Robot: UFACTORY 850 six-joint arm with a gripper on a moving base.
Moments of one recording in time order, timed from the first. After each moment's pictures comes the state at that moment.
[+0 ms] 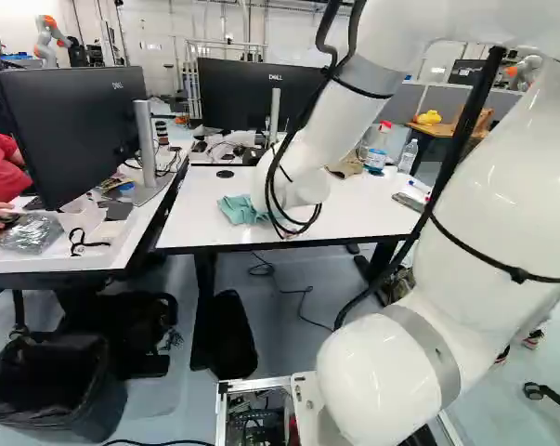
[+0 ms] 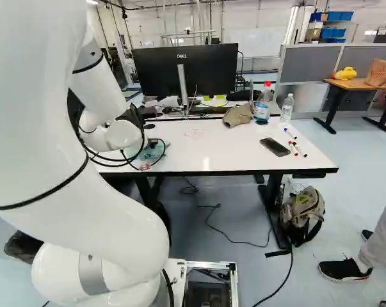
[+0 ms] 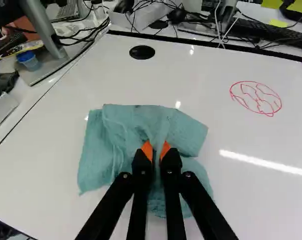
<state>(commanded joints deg) 14.6 1.0 -26.7 0.0 25.2 0.0</state>
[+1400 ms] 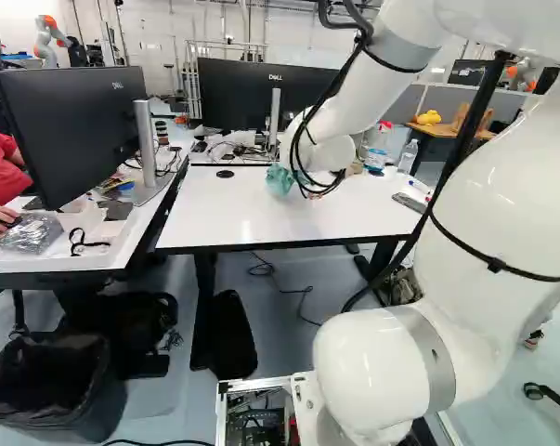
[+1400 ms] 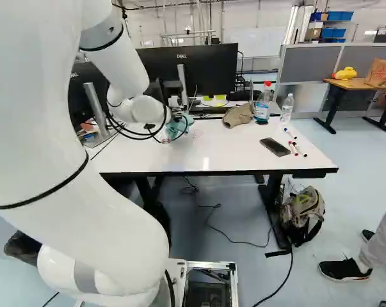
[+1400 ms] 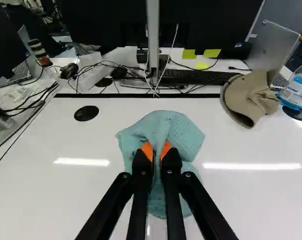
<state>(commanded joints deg) 1.0 -0.3 -37.7 0.0 25.2 0.0</state>
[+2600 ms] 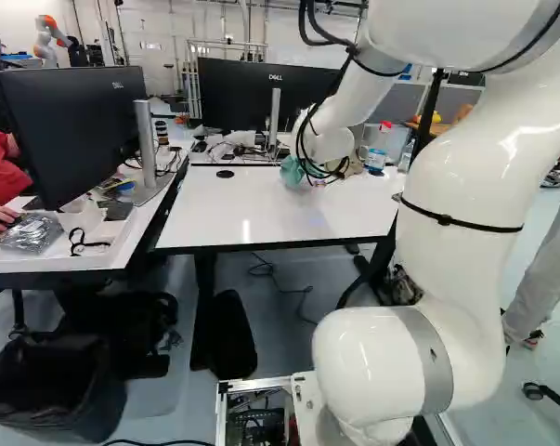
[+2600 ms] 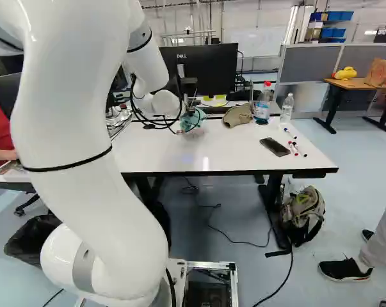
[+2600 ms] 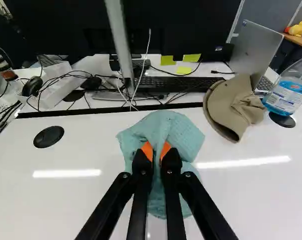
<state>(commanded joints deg) -3.4 -12.0 -49.3 0.0 25.2 0.0</state>
